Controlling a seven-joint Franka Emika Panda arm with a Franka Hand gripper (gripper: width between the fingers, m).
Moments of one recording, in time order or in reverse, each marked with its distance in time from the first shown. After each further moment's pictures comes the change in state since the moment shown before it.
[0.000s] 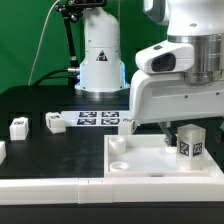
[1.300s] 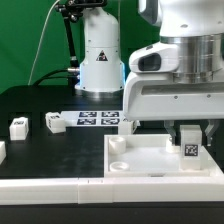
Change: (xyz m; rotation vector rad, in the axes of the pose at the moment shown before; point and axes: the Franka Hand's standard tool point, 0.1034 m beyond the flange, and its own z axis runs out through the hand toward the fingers) arm 0.001 0.010 0.001 0.015 0.011 0.388
